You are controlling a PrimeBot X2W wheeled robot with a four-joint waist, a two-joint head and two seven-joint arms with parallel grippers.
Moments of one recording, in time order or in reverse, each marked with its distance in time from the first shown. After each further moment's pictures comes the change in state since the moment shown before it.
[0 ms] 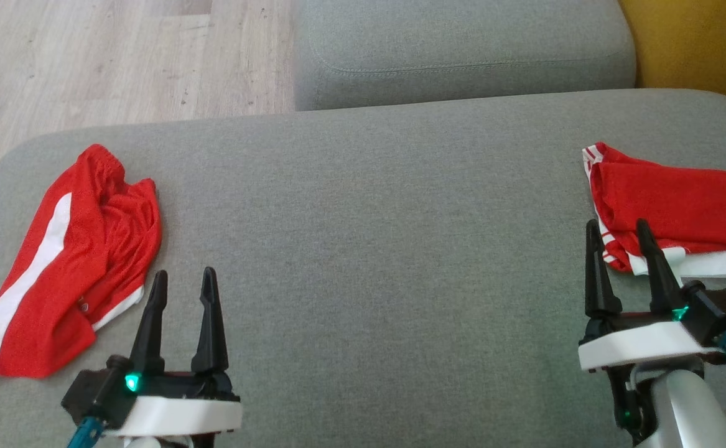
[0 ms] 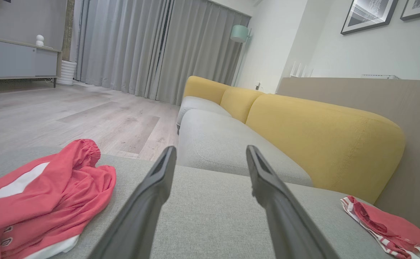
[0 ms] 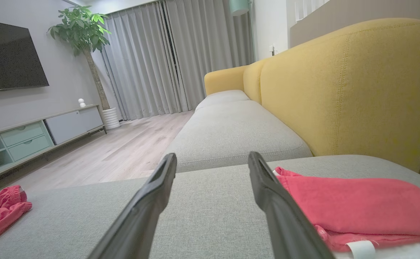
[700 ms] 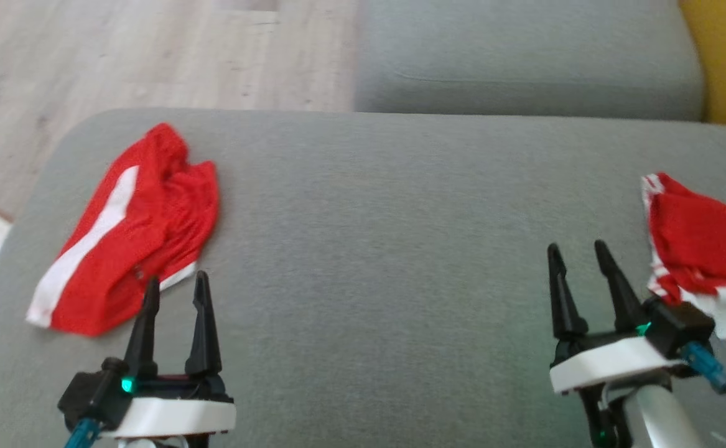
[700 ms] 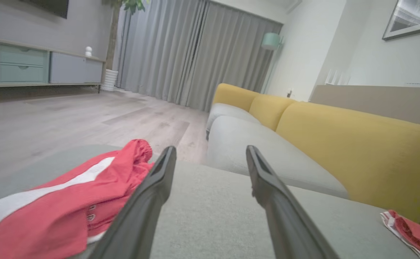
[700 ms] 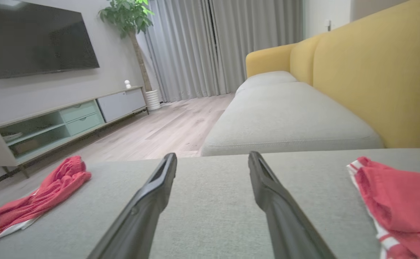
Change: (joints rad) left arm 0.000 0.000 0.016 0.023 0.007 0.009 0.000; right arm 0.014 0.001 0.088 0.043 0.026 0.000 0.000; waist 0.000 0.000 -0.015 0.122
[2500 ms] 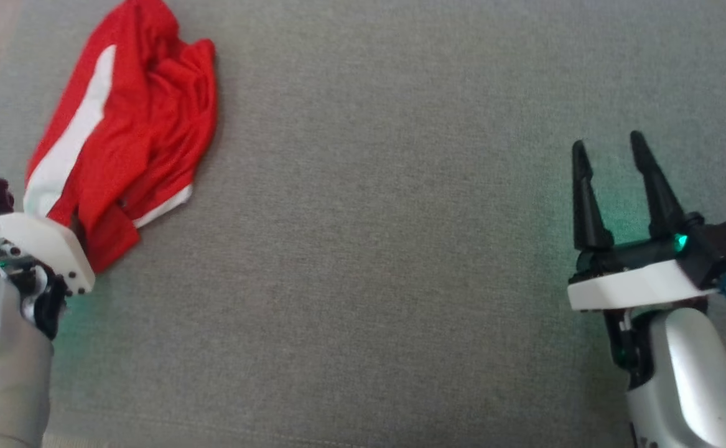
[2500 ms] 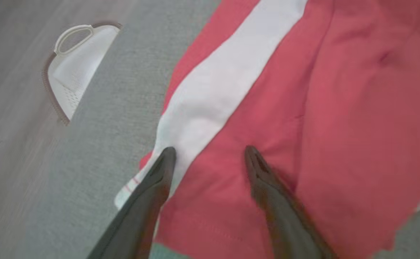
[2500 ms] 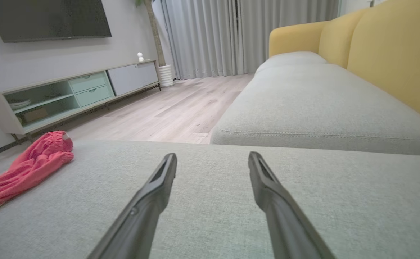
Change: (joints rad) left arm -0.699 0.278 0.098 0.837 0.039 -0.021 0.533; right arm -0.133 0.000 -0.040 -0.192 -0.133 0.000 0.058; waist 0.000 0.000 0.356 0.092
